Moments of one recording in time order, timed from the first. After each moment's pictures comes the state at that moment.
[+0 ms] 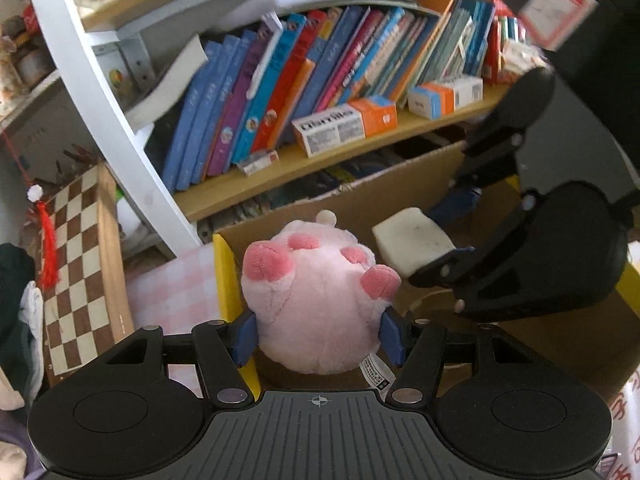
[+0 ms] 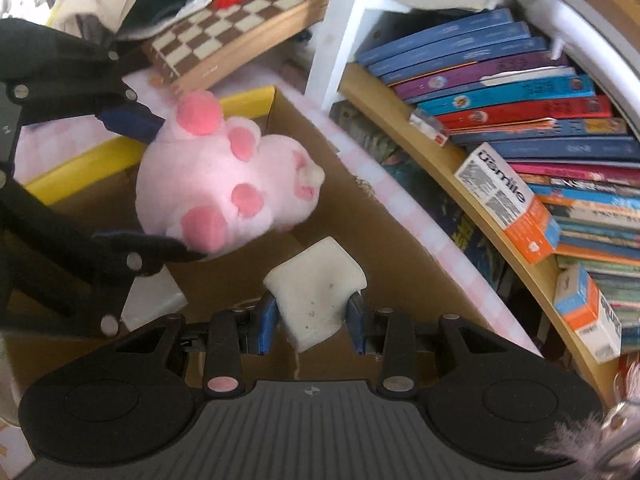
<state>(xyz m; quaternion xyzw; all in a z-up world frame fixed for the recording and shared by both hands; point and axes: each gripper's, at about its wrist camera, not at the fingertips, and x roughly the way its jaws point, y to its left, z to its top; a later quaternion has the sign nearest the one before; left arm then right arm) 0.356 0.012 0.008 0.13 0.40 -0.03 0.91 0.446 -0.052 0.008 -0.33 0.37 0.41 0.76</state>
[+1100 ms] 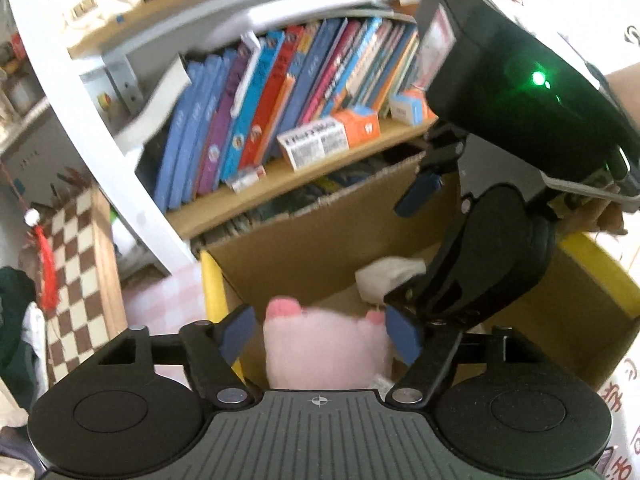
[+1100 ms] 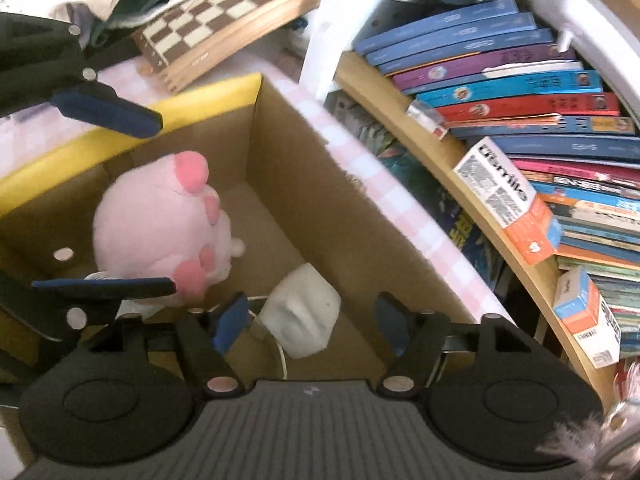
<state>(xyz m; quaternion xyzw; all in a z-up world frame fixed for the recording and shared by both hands) 0.341 -0.002 0.017 0.15 0.37 -0.04 0.92 0.451 -0.053 0.005 -0.33 0.37 0.40 0.77</state>
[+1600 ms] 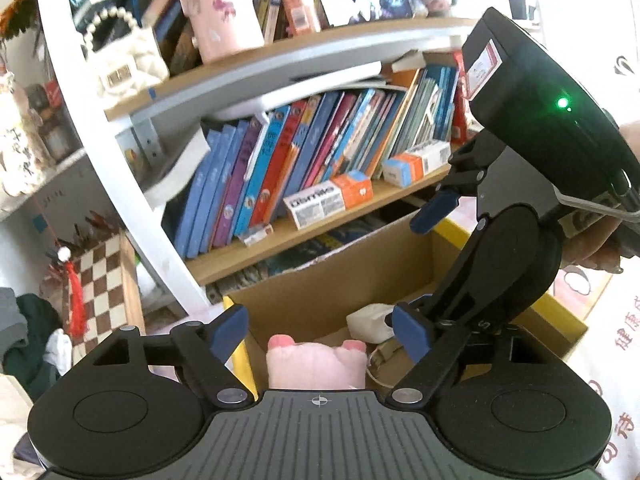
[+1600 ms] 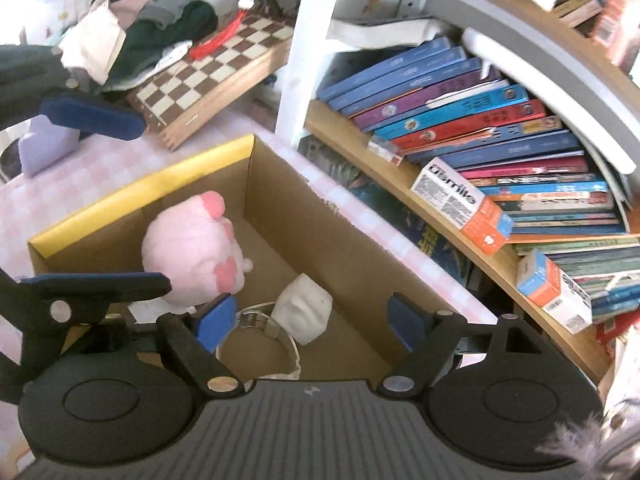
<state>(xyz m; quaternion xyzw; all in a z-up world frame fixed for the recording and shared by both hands) 0.293 -0.015 0.053 0.16 0.29 -0.05 0.94 0.409 -0.086 0.051 -0.27 0.33 0.37 0.82</state>
